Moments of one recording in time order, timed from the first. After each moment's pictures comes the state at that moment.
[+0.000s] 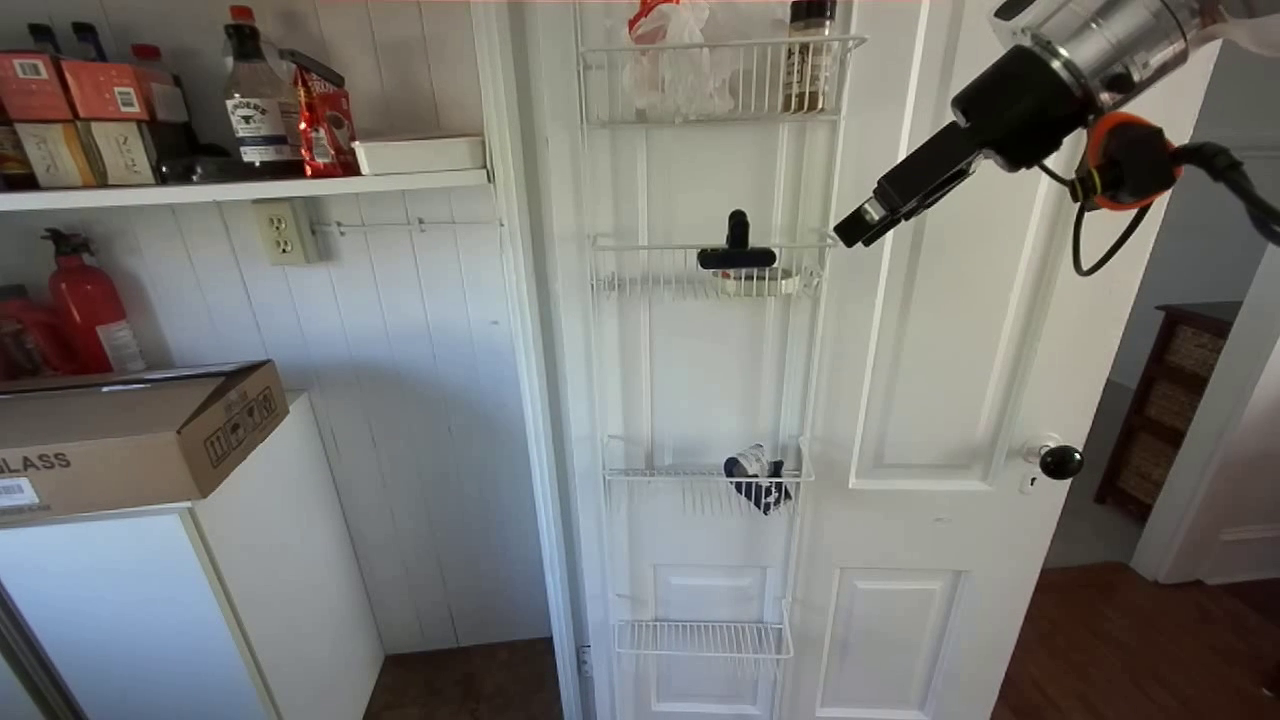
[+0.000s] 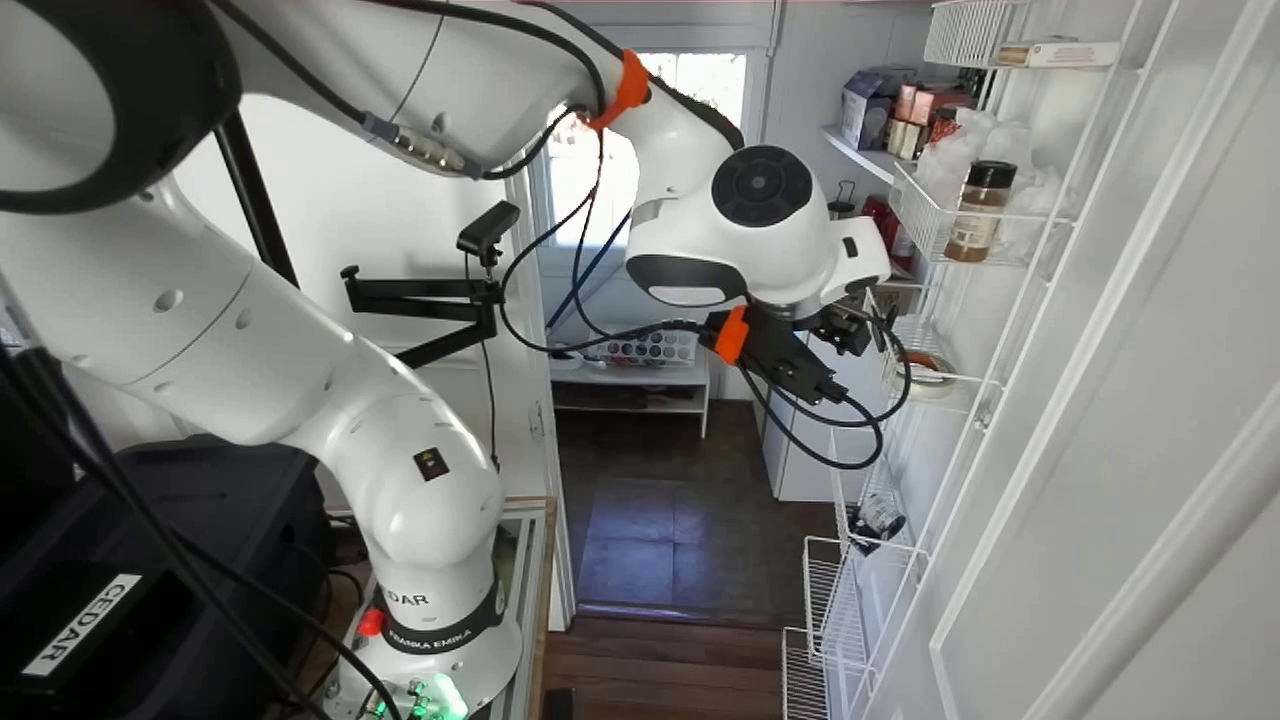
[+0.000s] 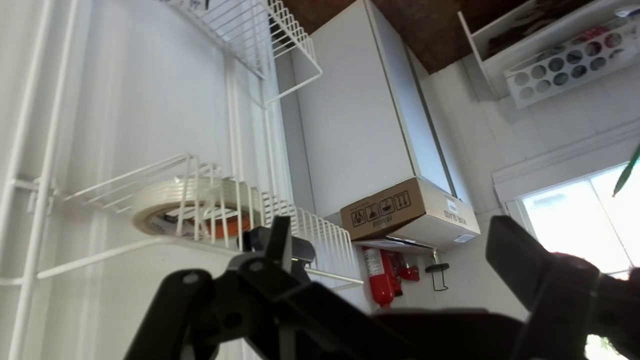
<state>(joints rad) 0.63 -0.54 -0.25 -2.71 0.84 2.81 -1.09</state>
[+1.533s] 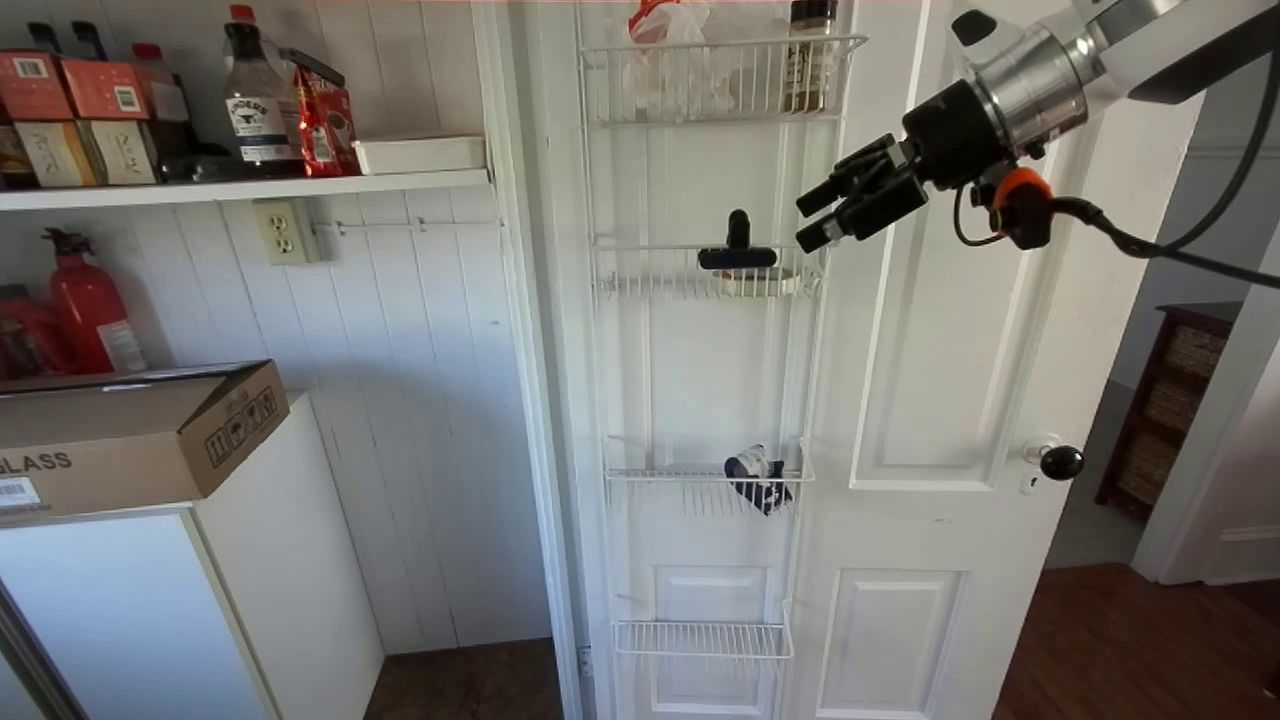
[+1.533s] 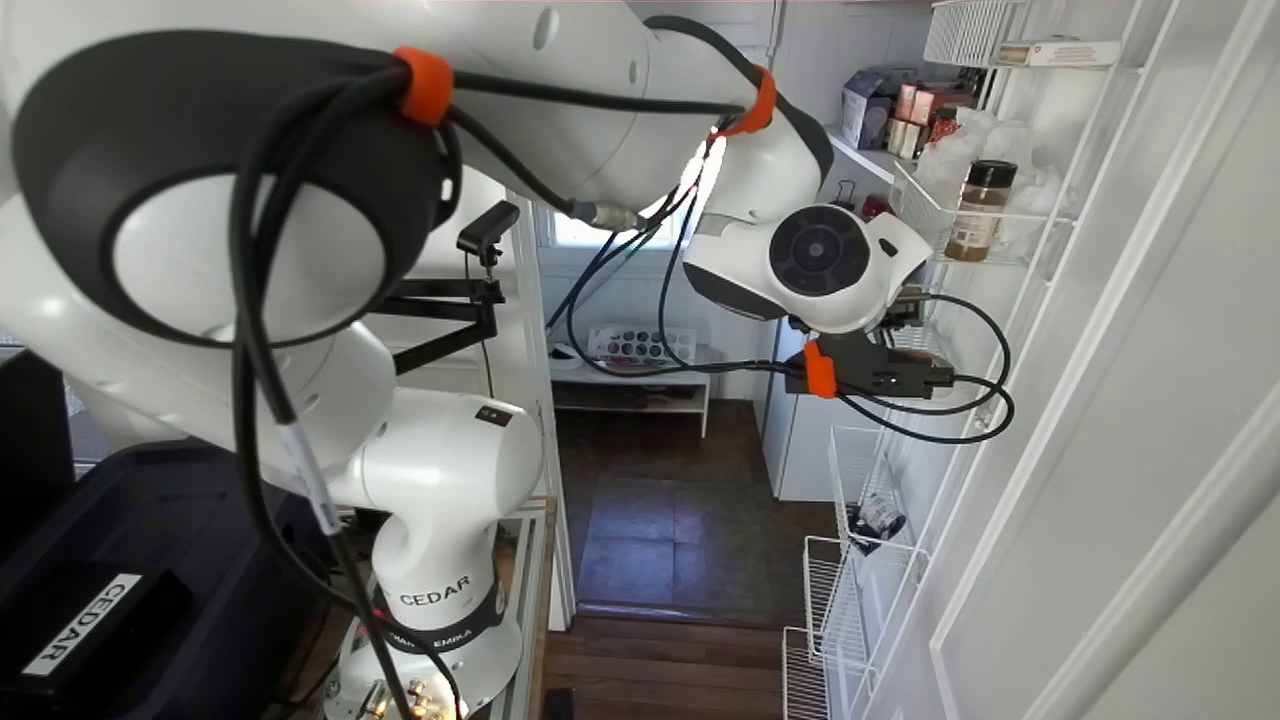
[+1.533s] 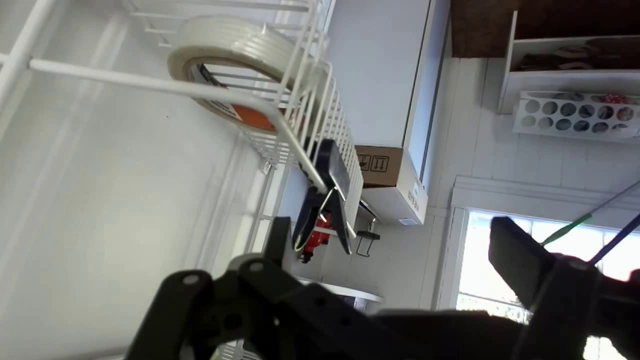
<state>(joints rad) 1.35 -0.55 -0.93 -2.56 1.03 3.06 -1.92</state>
